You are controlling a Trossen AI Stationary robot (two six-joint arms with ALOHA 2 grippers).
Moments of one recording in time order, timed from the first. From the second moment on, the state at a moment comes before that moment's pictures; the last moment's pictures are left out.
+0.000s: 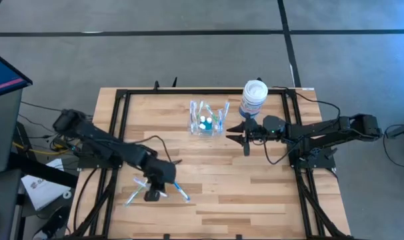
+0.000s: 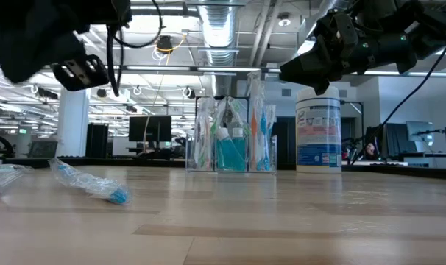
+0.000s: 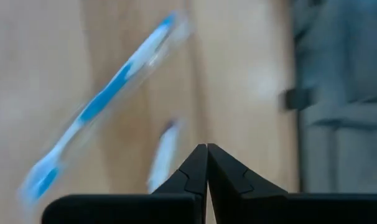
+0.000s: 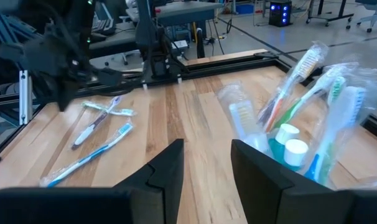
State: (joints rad) left arm -0.39 1.45 0.92 -0.59 0.30 -0.39; right arm -0.12 1.15 0.39 0.56 -0.03 0.12
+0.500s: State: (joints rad) left arm -0.44 1.59 1.00 -0.73 0.21 -0.27; right arm -0.11 1.15 0.39 0.56 -0.03 0.12
